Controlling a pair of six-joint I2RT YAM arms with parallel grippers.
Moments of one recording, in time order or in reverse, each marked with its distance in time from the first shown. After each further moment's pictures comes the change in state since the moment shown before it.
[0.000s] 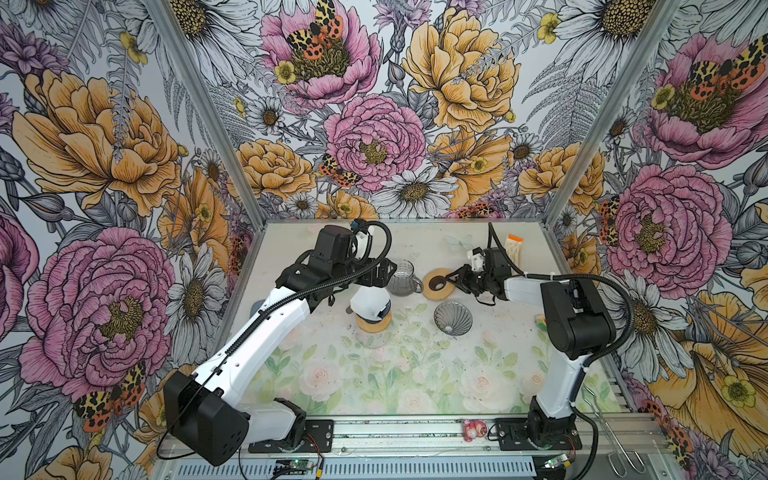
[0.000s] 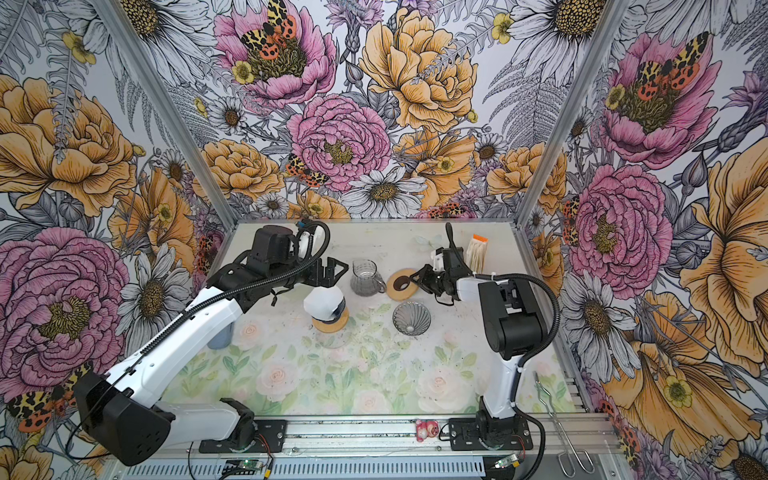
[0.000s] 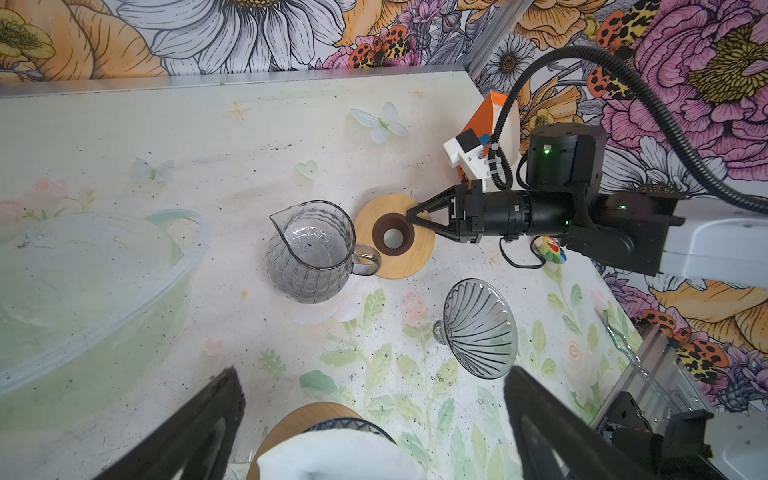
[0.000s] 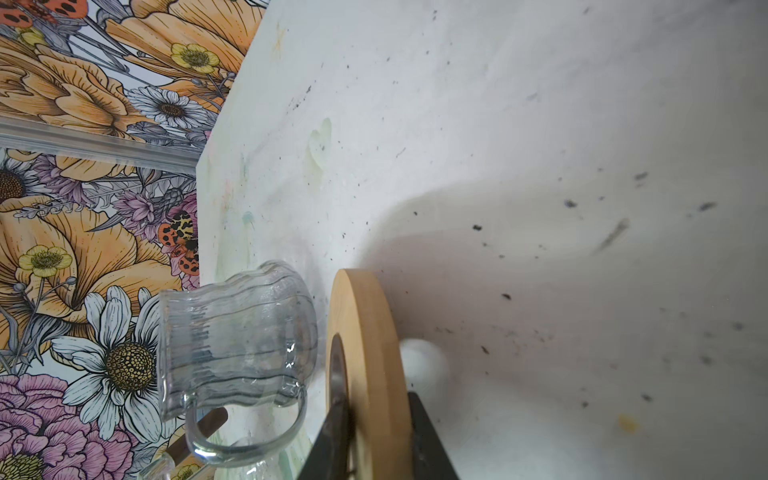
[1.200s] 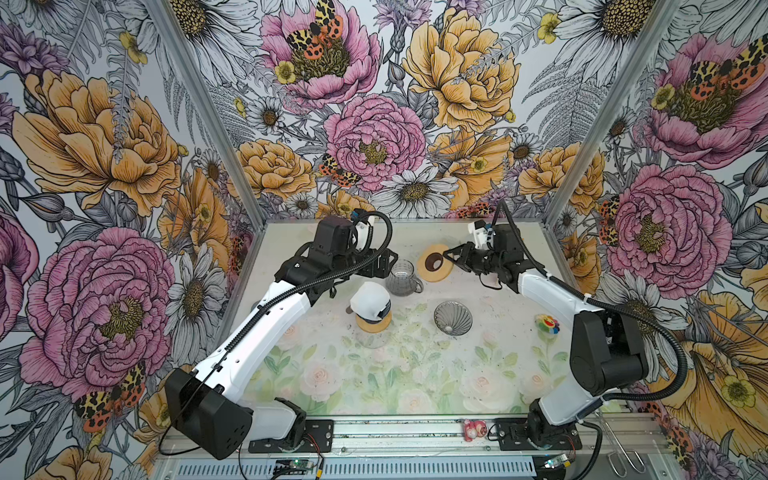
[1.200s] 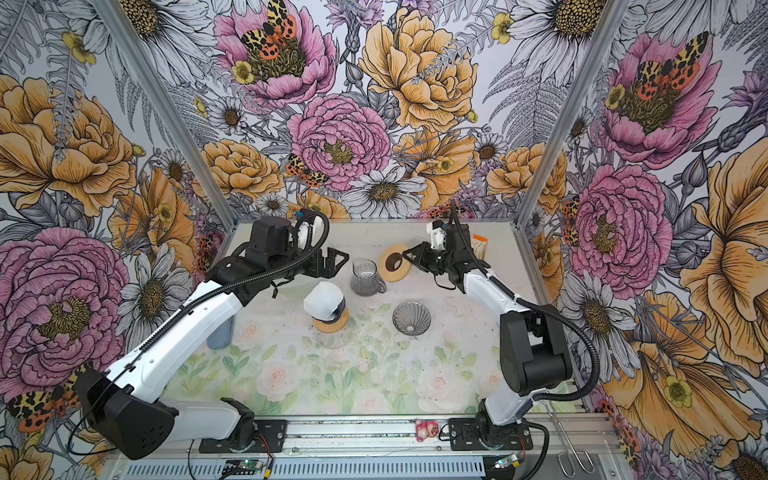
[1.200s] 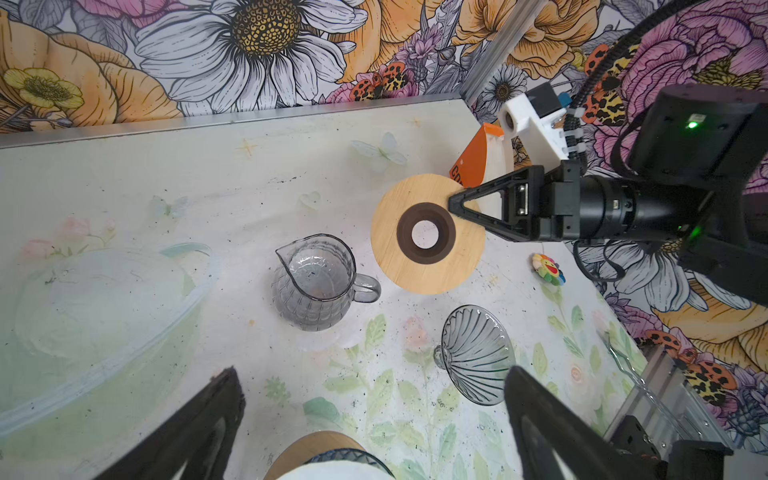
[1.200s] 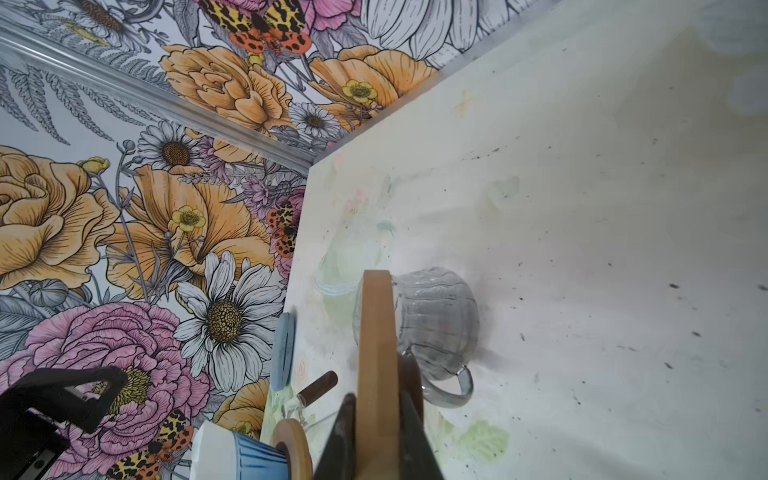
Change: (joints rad) left arm 0.003 0.031 0.086 -0.005 -0.027 0.009; right arm 0.060 -0.264 0.130 -0.152 -0.082 -0.003
